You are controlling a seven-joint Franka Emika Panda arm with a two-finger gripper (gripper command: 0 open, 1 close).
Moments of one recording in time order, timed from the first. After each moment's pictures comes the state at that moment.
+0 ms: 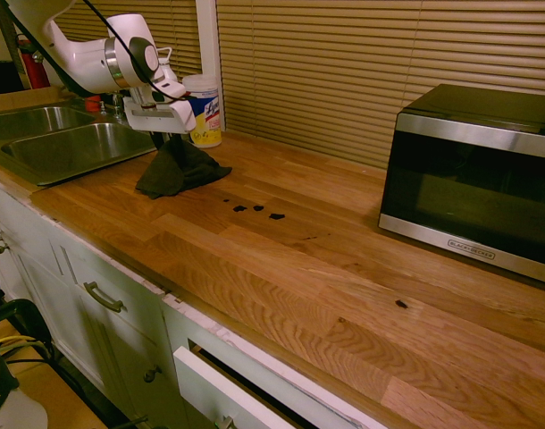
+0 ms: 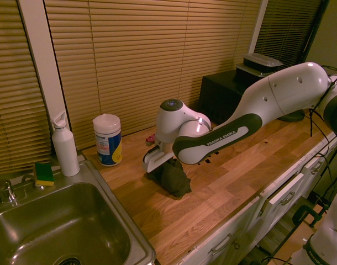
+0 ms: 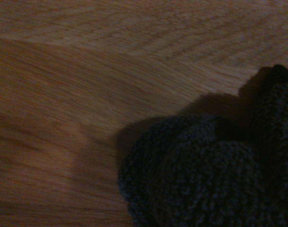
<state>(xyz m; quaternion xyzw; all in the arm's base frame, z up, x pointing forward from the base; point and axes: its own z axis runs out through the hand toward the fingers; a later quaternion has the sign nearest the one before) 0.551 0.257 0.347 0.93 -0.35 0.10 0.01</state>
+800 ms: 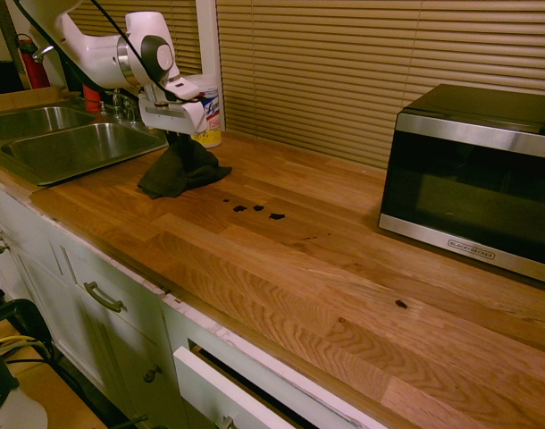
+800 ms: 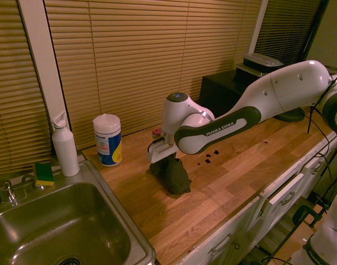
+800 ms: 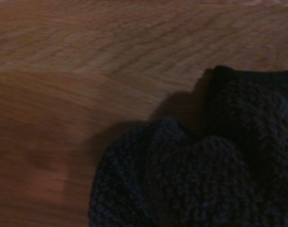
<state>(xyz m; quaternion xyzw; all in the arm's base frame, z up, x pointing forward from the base) 0.570 0.213 0.353 0.91 -0.40 0.08 0.00</state>
